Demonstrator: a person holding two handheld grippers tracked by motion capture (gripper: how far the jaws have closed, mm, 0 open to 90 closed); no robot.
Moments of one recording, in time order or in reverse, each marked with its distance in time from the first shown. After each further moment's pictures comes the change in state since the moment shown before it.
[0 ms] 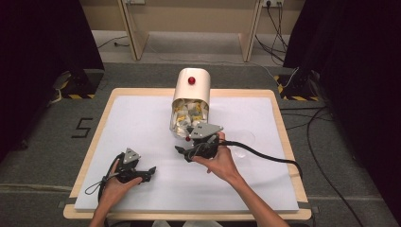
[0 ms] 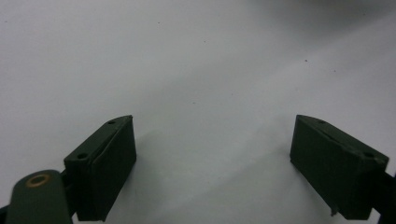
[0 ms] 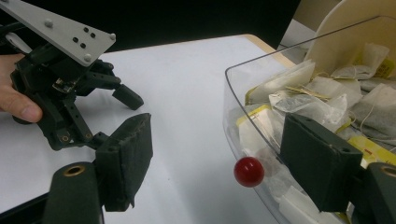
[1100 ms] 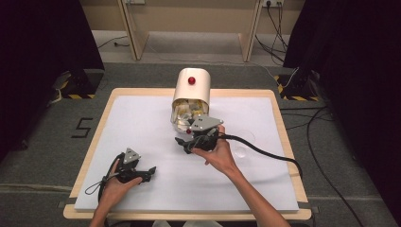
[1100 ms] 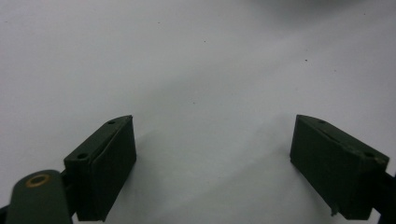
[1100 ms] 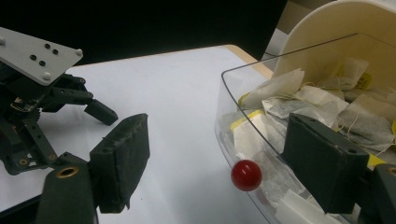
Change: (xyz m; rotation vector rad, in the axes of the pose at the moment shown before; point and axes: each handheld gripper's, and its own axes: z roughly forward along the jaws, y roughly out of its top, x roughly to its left) left arm 0.000 0.000 0.000 0.000 0.002 0.000; right arm -0.017 0.006 0.009 -0.037 -0.052 0.003
